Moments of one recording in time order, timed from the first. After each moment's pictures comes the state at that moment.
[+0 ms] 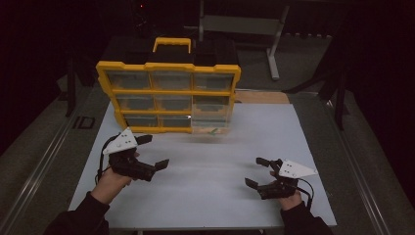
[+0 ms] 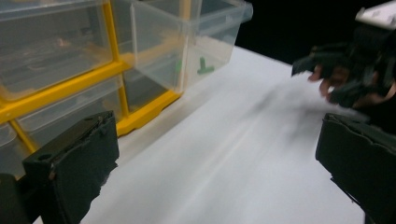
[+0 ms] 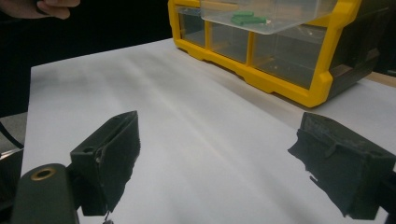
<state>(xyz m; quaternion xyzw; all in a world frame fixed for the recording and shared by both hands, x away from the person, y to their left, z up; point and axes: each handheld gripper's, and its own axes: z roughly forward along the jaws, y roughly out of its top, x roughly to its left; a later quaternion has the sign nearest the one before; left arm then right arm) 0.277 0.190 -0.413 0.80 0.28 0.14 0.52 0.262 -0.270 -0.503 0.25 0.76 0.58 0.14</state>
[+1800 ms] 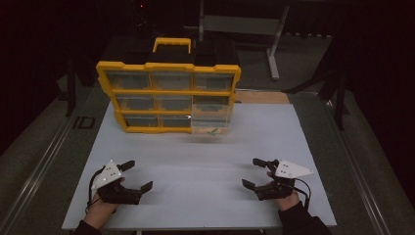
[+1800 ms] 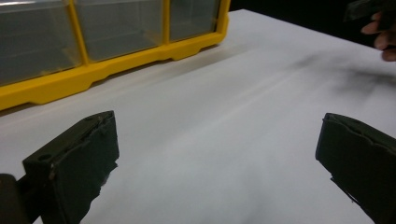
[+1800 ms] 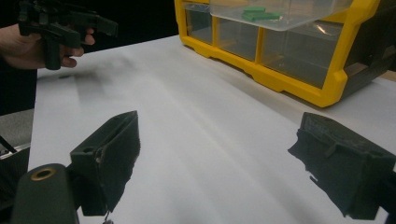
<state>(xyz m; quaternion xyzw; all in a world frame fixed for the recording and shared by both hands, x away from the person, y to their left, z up) 0.240 0.237 -0.508 0.76 0.35 0.17 0.52 0.262 -0.263 -0.505 0.25 0.77 0.58 0.13</state>
